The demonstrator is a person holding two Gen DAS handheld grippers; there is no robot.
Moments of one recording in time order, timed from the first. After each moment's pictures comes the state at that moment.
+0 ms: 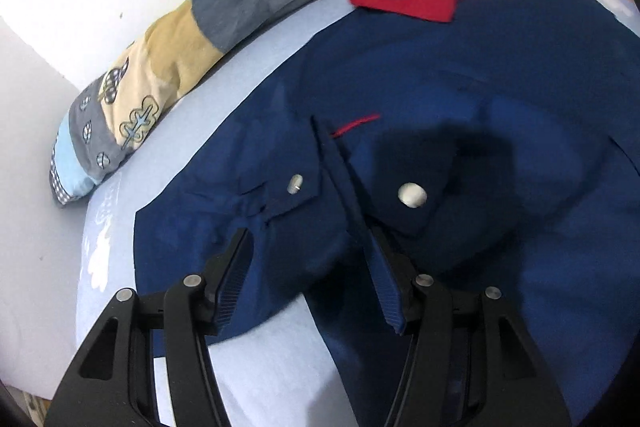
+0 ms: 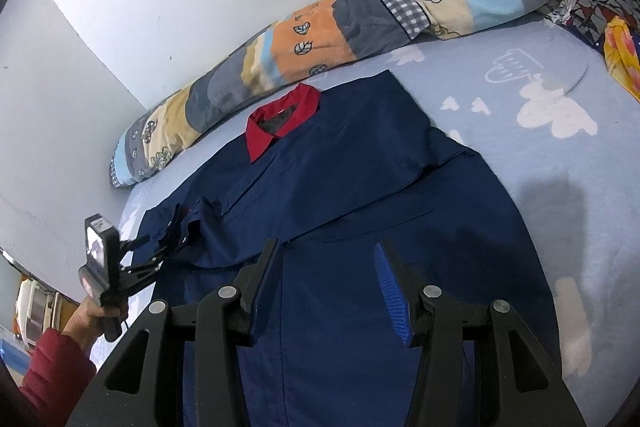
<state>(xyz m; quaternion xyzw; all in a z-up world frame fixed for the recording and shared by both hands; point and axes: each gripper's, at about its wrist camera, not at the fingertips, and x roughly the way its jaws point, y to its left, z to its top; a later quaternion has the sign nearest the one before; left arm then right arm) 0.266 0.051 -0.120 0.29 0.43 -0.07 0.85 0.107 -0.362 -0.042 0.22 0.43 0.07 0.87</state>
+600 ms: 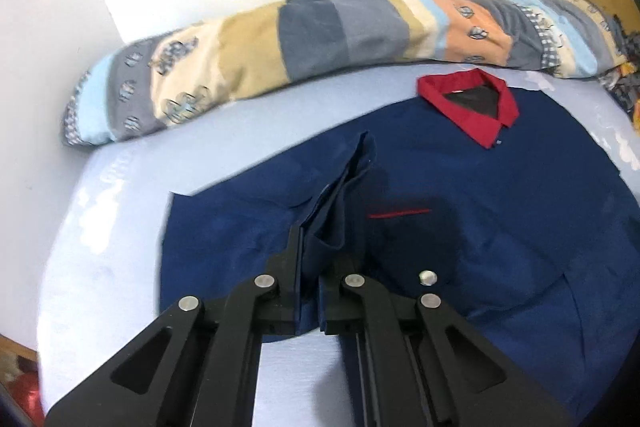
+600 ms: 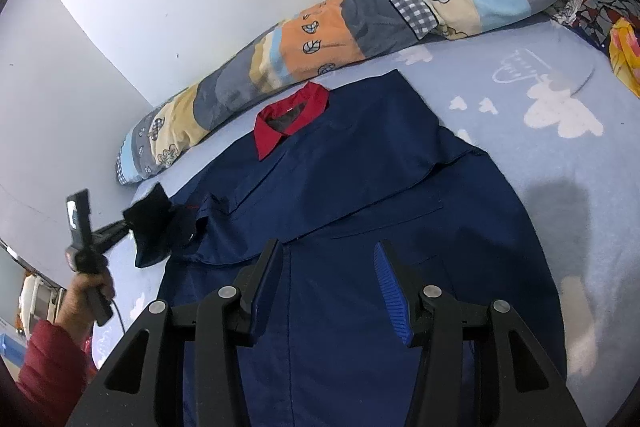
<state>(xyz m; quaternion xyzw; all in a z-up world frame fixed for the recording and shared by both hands) 0.273 0.097 -0.030 0.13 0.42 -0.03 0.90 0.101 -0.364 -0.038 0.23 0.42 0.07 0.88</state>
